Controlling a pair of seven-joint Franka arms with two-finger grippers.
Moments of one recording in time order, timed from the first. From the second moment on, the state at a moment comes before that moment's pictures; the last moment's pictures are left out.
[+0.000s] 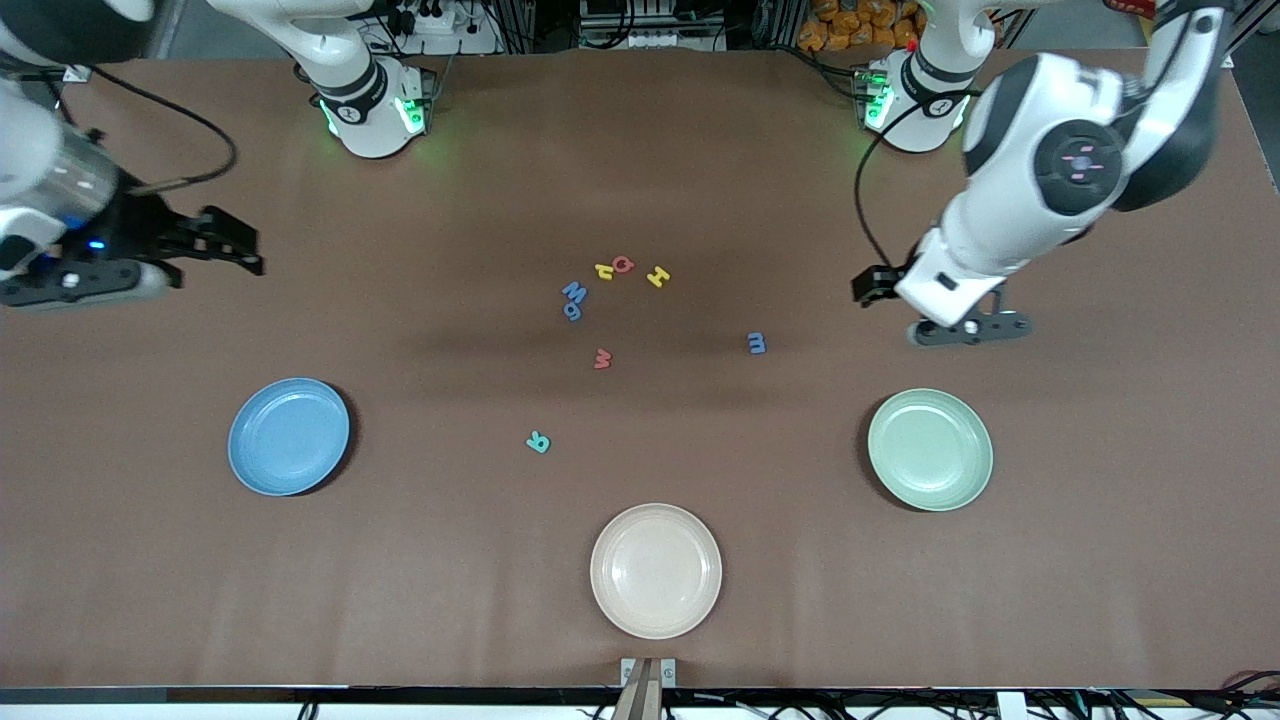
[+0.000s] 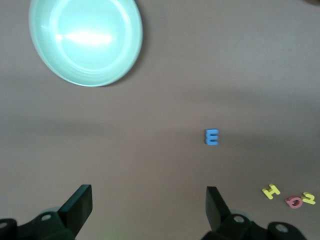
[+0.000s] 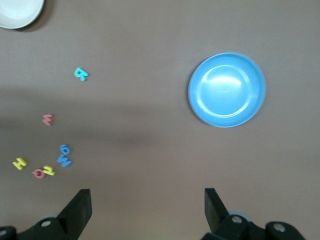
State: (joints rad) left arm -0.04 0.09 -0.39 -1.93 -0.04 1.91 -0.48; right arm 0.08 0.00 0.09 -1.67 0.07 1.61 0.08
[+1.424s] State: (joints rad) left arm -0.28 0.48 -0.37 -2.03 0.20 2.42 -0.73; right arm 0.39 0.12 0.10 -2.04 0.07 2.09 1.06
